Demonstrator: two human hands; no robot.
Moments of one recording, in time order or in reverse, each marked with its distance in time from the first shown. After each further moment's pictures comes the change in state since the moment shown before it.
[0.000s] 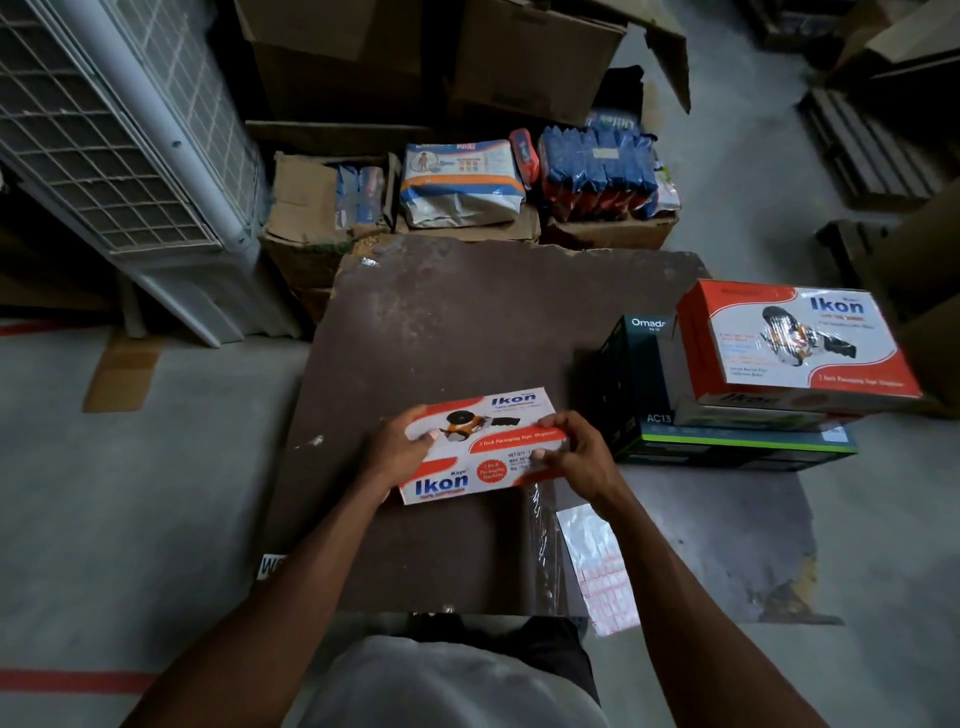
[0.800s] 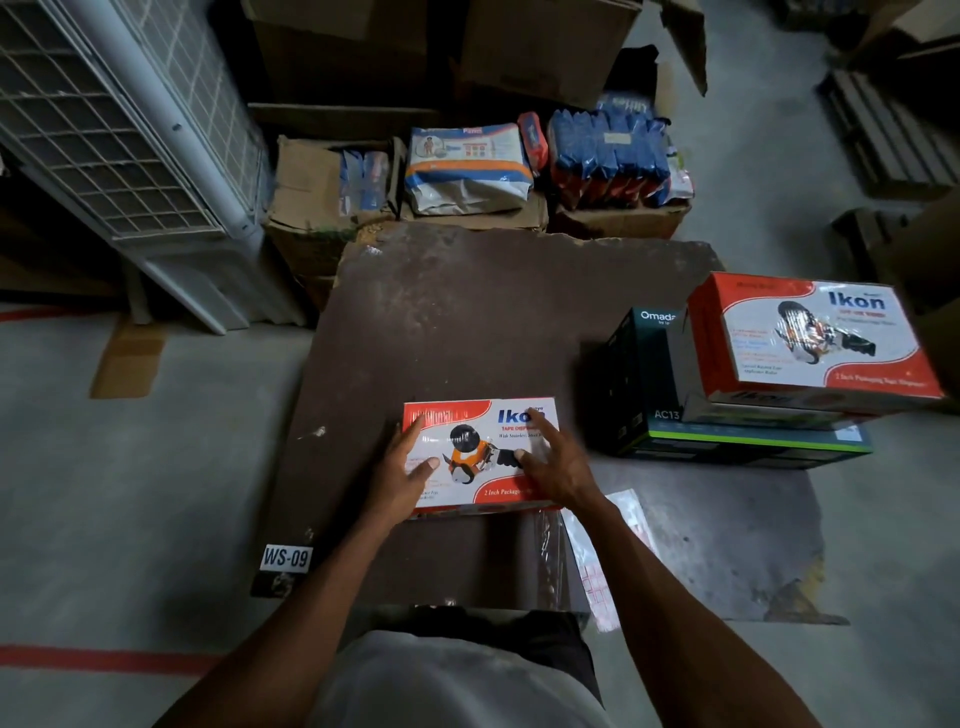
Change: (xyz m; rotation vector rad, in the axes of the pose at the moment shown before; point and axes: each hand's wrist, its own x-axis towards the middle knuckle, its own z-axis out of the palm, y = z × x) left_hand -0.030 -0.039 0.027 -0.098 0.030 0.135; right_hand 0.015 0.021 0.030 -0.465 0.025 0.046
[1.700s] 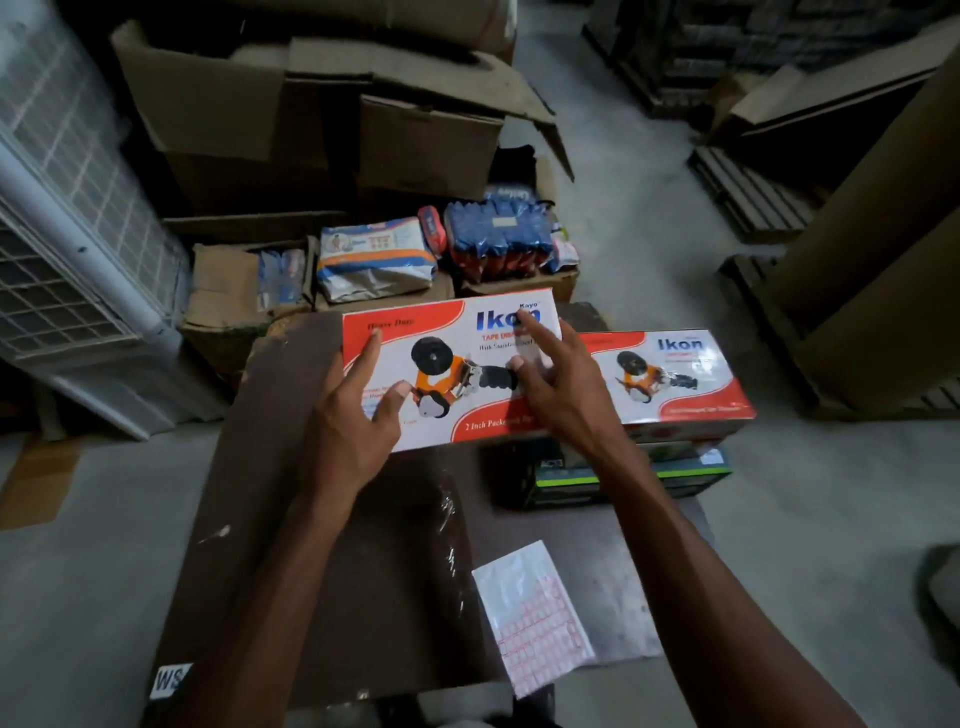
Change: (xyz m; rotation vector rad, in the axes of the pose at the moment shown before) left_hand -0.019 0.249 -0.005 0.112 0.346 0.543; right_hand -0.047 -0.107 -0.225 -0.034 0.430 -0.493
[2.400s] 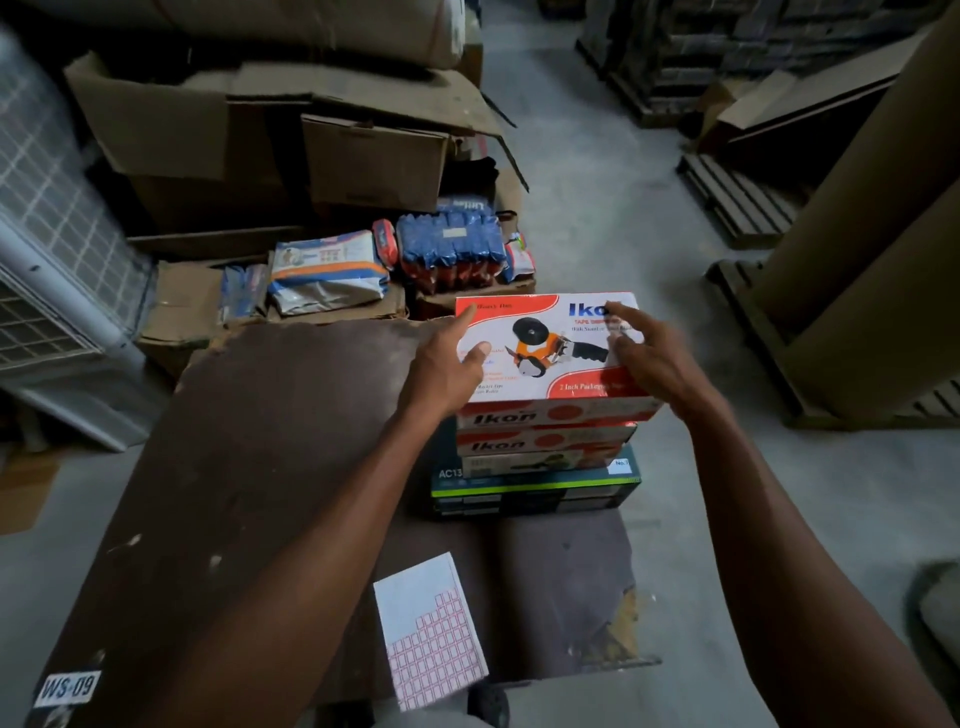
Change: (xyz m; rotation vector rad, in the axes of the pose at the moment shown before) left_hand 0.034 0.174 0.204 -0.005 -0.262 -0.042; right_hand 0.039 0.156 -0.225 -0.028 -0.030 0.362
